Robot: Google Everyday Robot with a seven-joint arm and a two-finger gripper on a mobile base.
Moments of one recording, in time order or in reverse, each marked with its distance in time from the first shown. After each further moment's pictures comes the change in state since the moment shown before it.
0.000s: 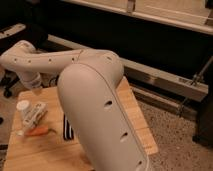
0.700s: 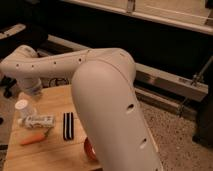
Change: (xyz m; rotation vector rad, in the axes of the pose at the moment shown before) arm -0.027 0.044 -0.007 0.008 -0.052 -0.106
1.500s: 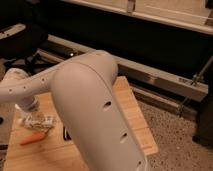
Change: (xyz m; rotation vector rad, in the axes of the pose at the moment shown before) arm -0.027 0.022 0.073 -0.042 0.154 0.271
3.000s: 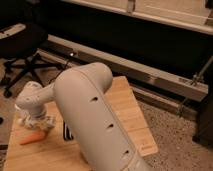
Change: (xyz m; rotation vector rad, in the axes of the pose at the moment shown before) arm -0.013 -0.001 0.102 -0.043 -0.148 0.196
